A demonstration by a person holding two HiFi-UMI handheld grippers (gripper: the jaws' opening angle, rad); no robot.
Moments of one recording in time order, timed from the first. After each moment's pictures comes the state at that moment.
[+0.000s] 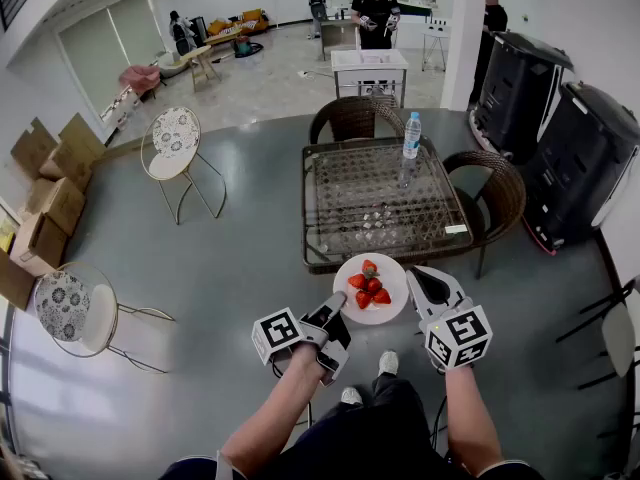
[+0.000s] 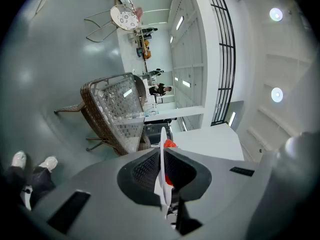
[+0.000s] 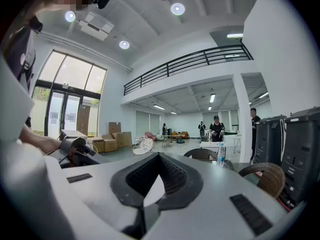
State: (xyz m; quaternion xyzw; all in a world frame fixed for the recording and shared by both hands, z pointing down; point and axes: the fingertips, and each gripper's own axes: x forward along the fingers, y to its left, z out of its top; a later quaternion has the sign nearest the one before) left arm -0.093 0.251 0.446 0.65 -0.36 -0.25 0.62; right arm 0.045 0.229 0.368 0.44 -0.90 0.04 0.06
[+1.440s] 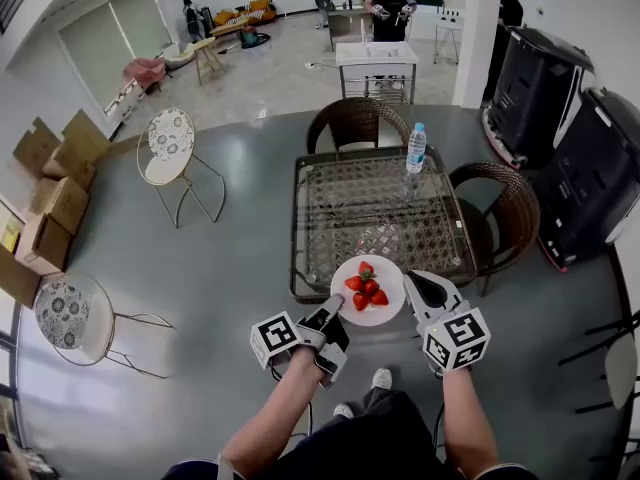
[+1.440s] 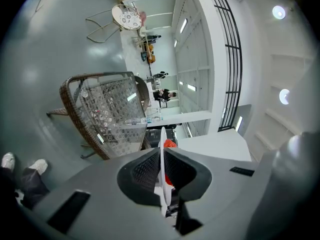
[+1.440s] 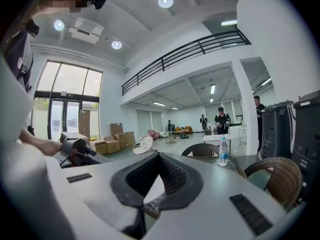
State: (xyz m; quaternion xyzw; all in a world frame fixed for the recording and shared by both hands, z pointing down) left arm -0.060 0.127 0.465 0.62 -0.39 -0.26 0.62; right arm 0.079 0.096 0.397 0.41 -0.91 0.08 0.06
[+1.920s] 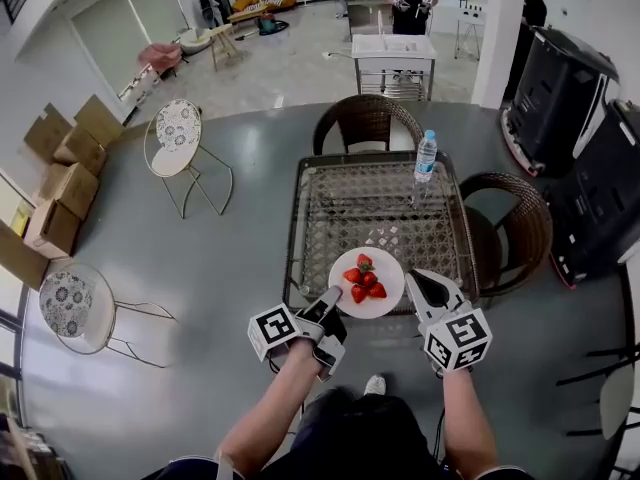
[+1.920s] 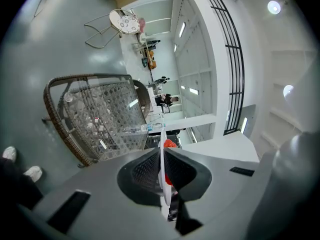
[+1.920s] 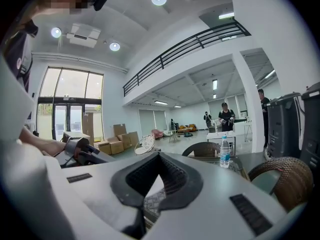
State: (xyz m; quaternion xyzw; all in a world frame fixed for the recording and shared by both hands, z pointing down) left arm -0.043 0.046 0.468 0.61 -0.43 -0.27 0.61; right arm 0.105 0.015 0.408 0.38 -0.92 0.10 0.05
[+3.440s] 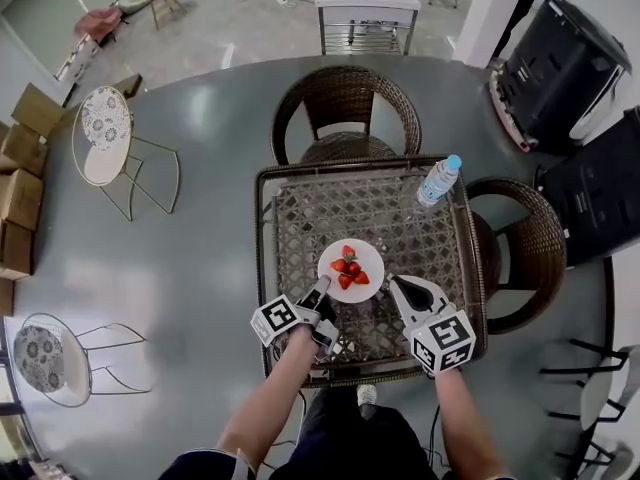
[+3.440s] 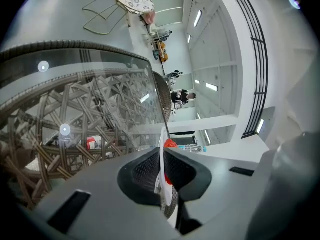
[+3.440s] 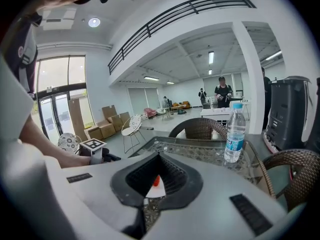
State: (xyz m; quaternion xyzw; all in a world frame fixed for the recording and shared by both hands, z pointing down) left arm -0.102 -0.214 0.662 0.58 -0.43 -0.22 0.66; right arm 0.041 -0.210 0.540 0.39 -0.89 0.18 0.17
